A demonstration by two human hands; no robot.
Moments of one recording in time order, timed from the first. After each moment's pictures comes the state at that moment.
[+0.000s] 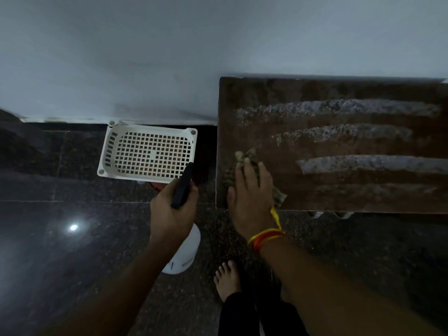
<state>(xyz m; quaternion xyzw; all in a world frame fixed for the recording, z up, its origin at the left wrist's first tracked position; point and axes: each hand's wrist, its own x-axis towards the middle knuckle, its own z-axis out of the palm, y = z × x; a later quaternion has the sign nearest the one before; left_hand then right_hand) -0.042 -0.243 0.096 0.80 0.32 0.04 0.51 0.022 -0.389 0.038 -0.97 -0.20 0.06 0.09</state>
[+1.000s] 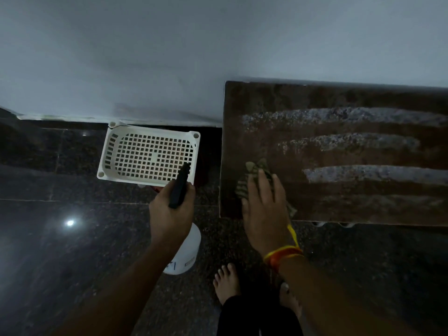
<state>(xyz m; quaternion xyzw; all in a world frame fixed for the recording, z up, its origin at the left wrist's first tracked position) -0.026 -0.235 0.098 0.77 0.38 0.05 0.52 0.024 -0.412 0.038 -0.97 -0.22 0.08 0.06</state>
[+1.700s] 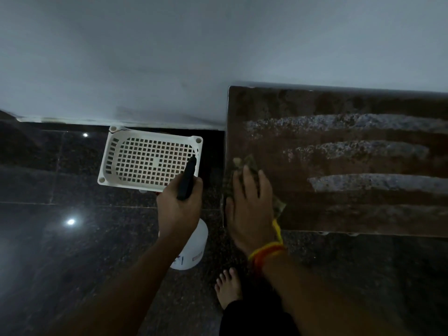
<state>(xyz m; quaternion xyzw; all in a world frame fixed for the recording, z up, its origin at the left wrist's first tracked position) 0.003 -0.229 0.092 0.76 0.39 0.05 0.52 0.031 -0.369 0.038 -0.97 -0.21 0.06 0.08</state>
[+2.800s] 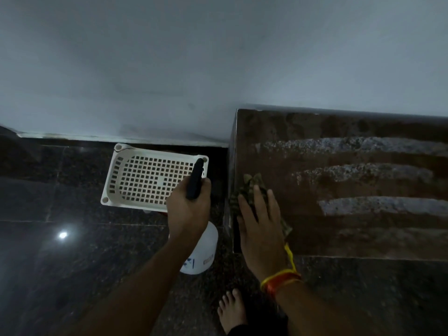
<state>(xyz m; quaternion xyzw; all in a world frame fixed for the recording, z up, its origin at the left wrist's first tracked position) 0.042 -0.207 0.082 0.72 0.41 0.04 0.55 0.037 -0.367 0.031 -0.97 -0.21 0.07 0.12</state>
